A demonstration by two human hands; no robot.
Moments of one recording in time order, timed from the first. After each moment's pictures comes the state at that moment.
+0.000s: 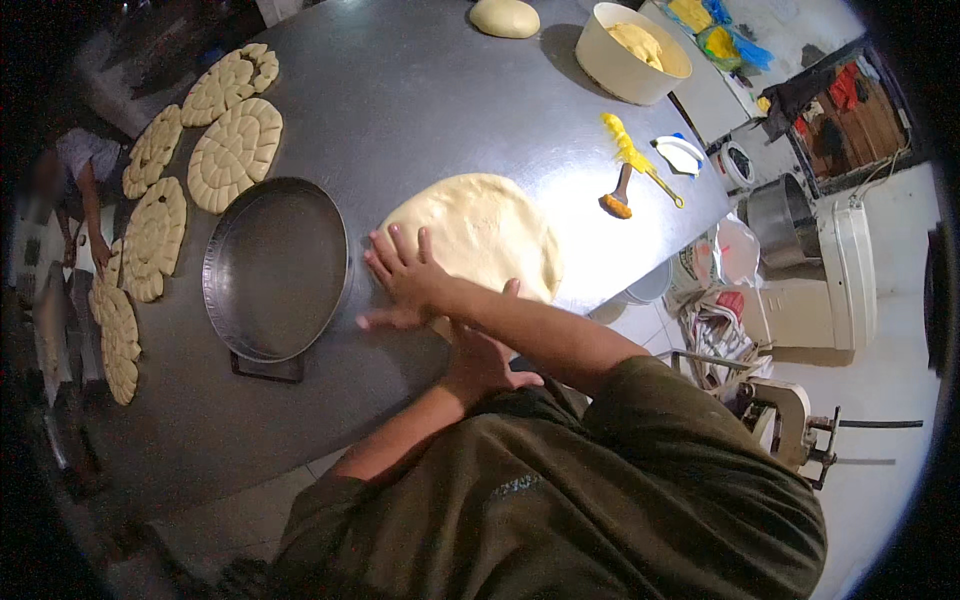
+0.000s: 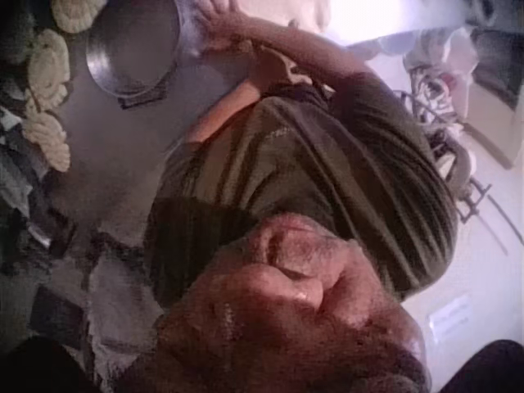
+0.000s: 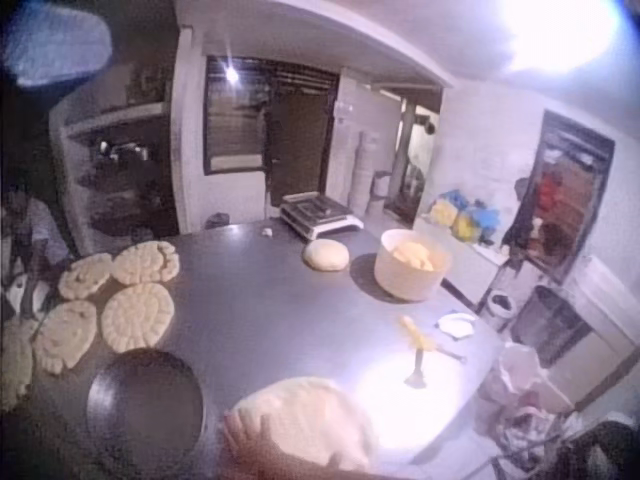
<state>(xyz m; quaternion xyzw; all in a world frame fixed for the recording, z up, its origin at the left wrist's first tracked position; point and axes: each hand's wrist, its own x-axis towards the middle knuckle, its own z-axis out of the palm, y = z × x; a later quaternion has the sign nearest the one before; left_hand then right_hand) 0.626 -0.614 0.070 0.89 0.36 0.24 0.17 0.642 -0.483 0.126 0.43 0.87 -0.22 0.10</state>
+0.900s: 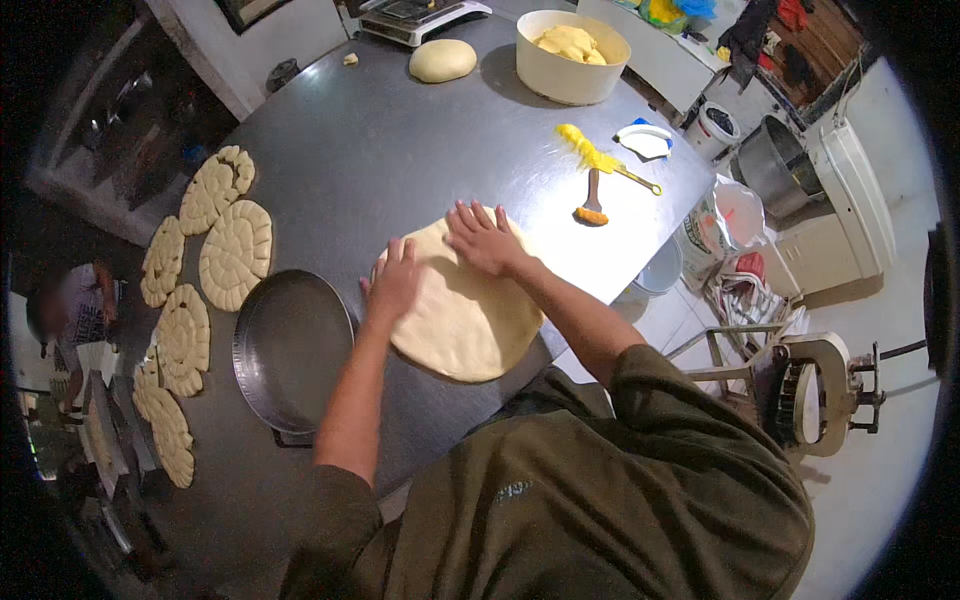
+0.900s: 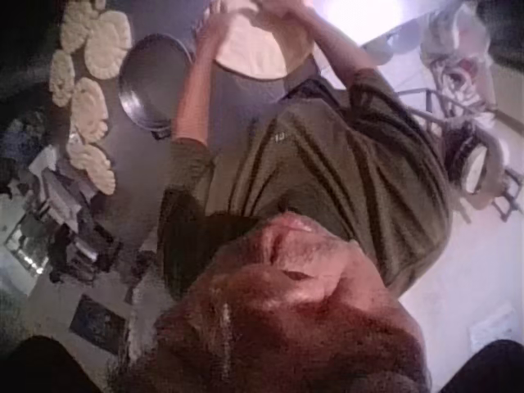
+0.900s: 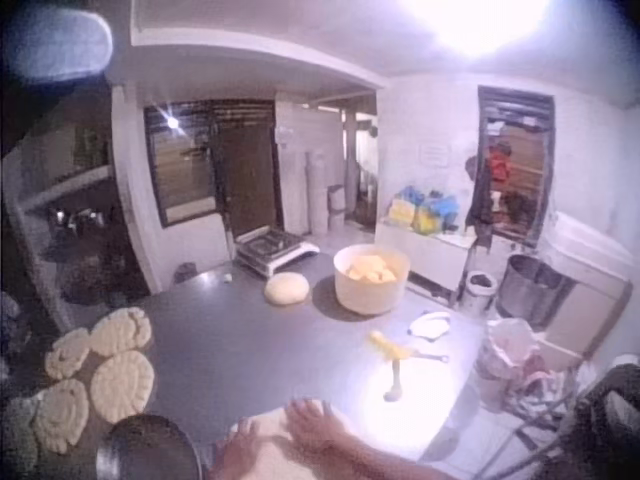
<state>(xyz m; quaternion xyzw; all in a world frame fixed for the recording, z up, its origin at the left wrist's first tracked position) 0.563 -0.366 0.118 0.72 0.53 0.01 0.46 0.806 -0.421 0.096 0.60 0.79 -0.11 -0.06</state>
